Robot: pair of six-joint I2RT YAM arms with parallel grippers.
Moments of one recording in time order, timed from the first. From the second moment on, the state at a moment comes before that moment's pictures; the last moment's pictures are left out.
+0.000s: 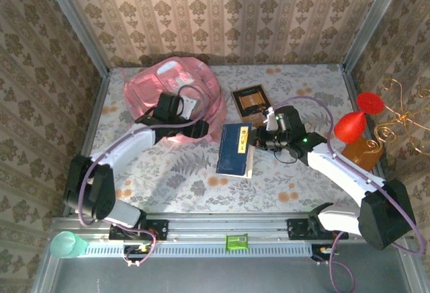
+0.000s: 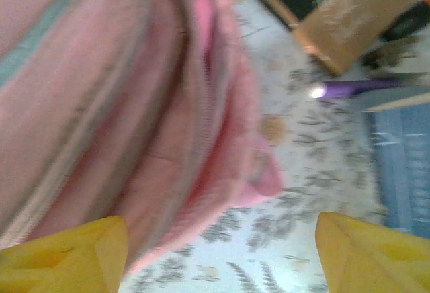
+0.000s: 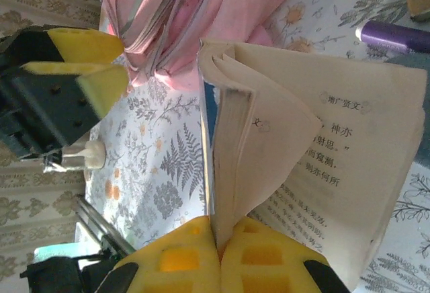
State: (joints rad) left arm -0.48 1.43 0.98 -0.34 0.39 -0.12; right arm 0.41 1.22 0.79 -0.27 -0.47 0.73
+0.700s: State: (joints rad) left arm -0.51 1.39 0.83 0.11 0.86 -0.56; right arm 0.37 1.21 0.84 0.04 -0.64 0.85
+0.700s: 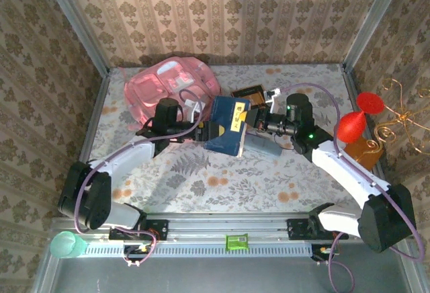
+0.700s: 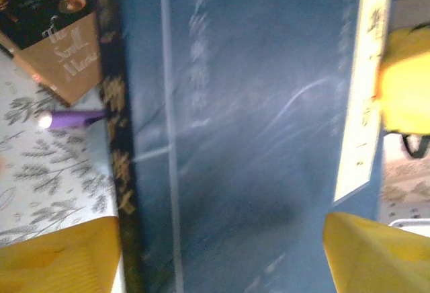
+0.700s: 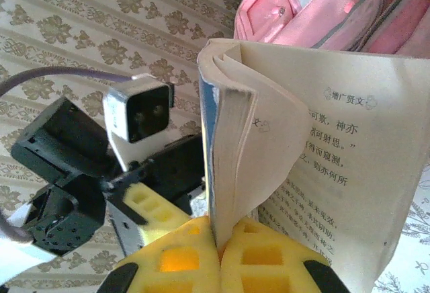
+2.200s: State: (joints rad) left arm -0.44 1.35 0.83 0.37 0.92 -0.81; right arm 0.35 1.32 0.74 0.54 -0.76 1.01
